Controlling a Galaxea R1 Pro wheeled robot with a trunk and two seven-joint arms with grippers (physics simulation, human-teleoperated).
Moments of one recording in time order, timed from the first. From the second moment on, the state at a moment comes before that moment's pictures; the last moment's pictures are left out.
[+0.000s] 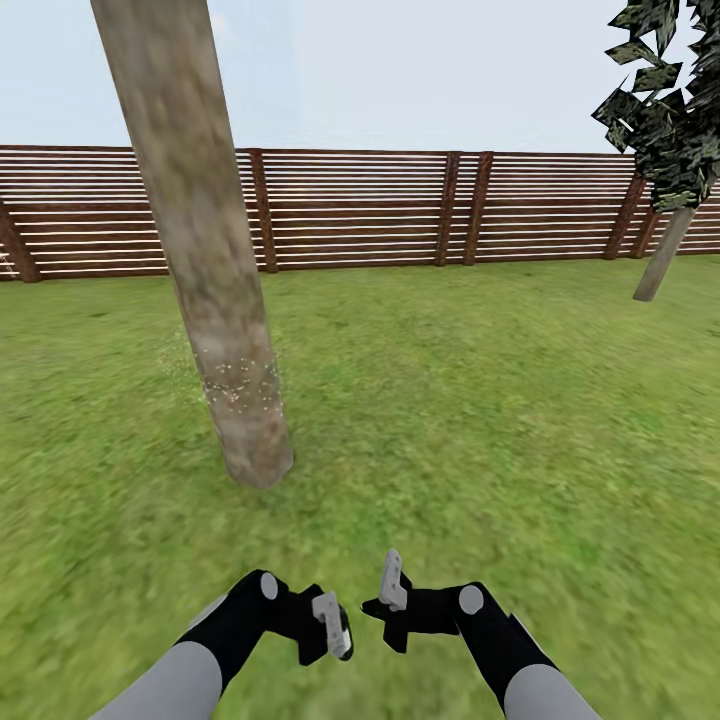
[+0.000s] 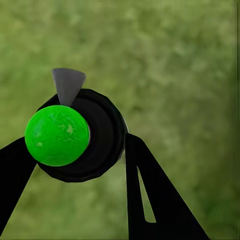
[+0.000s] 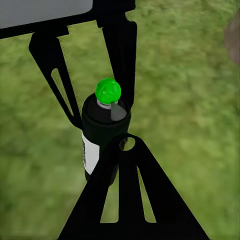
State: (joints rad) left arm -0.63 -0.13 -0.06 -0.48 -0.94 -0.05 -0.88; right arm -0.56 0.14 -0.13 -0.56 0.84 -0.39 0.92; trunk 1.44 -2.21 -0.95
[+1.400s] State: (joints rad) left arm -0.63 -0.15 -0.06 -0.48 -0.80 -0.05 -0.94; right arm -0.56 0.14 -0.13 -0.56 0.84 -0.39 0.92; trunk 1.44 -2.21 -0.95
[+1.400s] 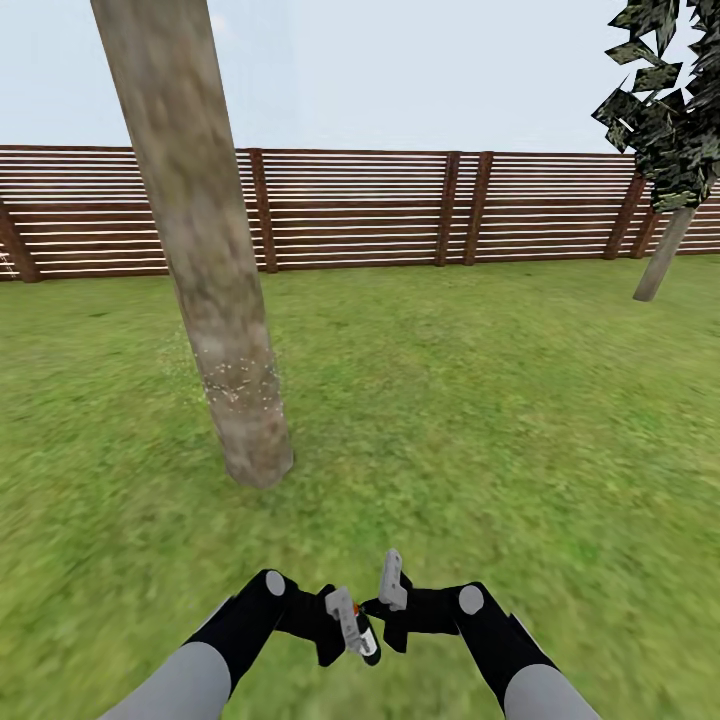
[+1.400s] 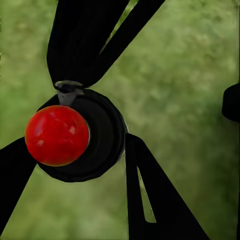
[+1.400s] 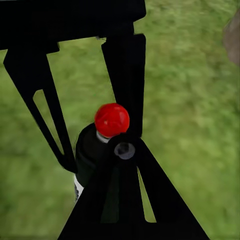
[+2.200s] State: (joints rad) left arm -0.62 0.11 -0.07 -0.44 -0.81 -0.05 -0.94; right arm -0.56 0.14 -0.13 -0.56 0.84 -0.39 0.92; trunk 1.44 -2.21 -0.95
